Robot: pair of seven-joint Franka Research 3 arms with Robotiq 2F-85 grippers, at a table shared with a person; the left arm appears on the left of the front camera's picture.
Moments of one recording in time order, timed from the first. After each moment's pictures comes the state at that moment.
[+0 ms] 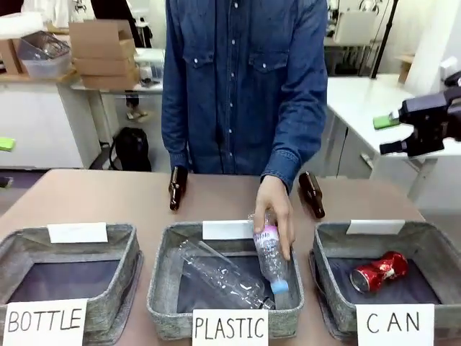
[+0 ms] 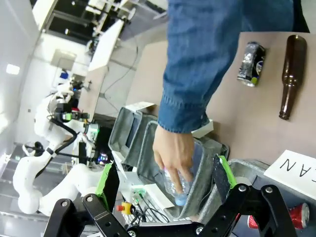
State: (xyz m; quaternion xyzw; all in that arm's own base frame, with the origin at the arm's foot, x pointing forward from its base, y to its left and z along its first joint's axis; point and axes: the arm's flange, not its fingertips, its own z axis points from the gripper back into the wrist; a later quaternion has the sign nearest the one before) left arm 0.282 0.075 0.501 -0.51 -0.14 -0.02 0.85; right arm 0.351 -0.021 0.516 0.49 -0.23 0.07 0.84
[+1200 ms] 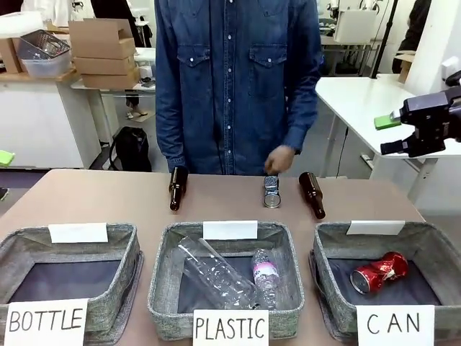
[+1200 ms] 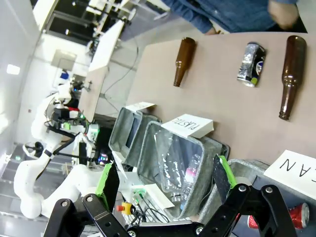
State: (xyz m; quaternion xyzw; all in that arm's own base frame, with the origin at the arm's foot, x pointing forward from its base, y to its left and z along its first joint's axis) left arm 0.263 0.060 0.511 -0.48 -0.12 -0.07 0.87; right arm 0.350 -0.022 0.517 0.49 -0.23 0.07 0.84
